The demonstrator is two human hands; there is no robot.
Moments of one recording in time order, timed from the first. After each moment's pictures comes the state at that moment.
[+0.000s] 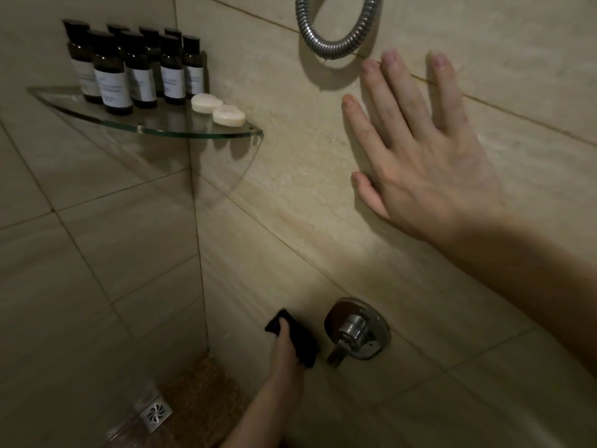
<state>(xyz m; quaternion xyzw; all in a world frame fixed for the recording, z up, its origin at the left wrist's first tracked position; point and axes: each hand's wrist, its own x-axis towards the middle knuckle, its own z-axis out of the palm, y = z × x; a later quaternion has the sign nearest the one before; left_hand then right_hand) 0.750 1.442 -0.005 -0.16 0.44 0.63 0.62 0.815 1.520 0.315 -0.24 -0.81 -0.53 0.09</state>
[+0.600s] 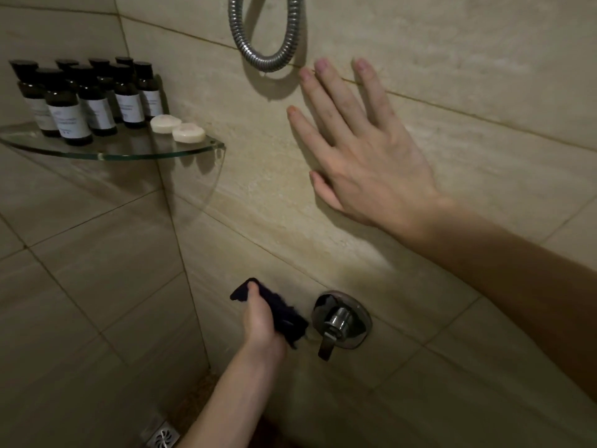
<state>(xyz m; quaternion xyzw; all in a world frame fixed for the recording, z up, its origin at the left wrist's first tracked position) 0.720 1.433 0.107 -0.11 0.49 0.66 0.56 0.816 1.525 0.312 -0.24 -0.82 -0.51 0.11</state>
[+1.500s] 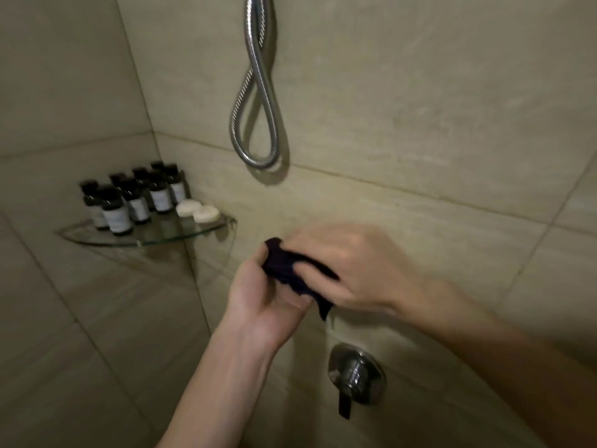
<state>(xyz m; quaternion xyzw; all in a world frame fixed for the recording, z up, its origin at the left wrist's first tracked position) 0.697 1.429 0.281 0.01 0.29 0.69 0.66 0.831 1.499 0.297 -0.14 -0.94 -0.11 0.31</state>
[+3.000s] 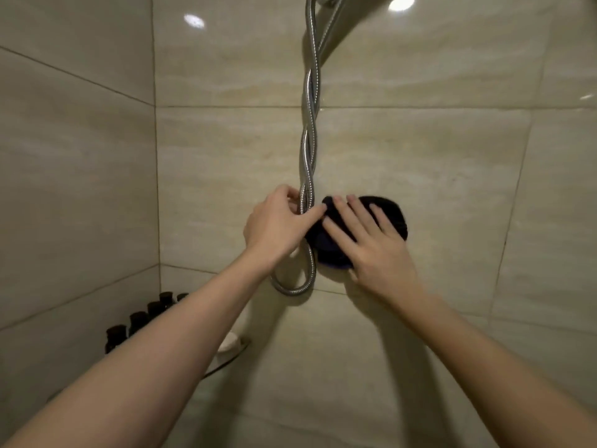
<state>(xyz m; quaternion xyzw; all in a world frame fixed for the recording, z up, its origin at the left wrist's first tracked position) 0.591 1.489 0.485 0.64 0.53 0.55 0.05 0.785 1.506 0.434 -0.39 -0.70 -0.54 0.24</state>
